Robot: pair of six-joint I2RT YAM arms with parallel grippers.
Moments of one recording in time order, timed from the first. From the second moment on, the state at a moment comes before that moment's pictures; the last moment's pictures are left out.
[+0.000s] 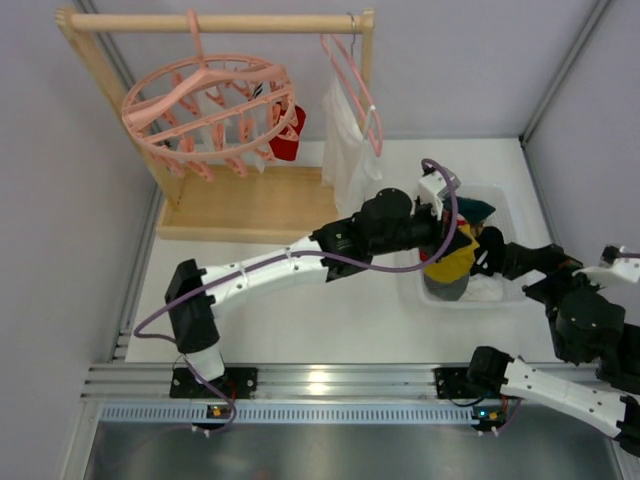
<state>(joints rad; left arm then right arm) -1.15 1.71 1.60 0.02 0.14 -0.44 1.09 0.30 1.02 -1.05 1.21 0.75</state>
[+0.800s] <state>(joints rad) -1.15 1.69 1.40 0.00 -0.14 -0.38 1.08 0.32 0.98 -0.98 1.17 0.59</state>
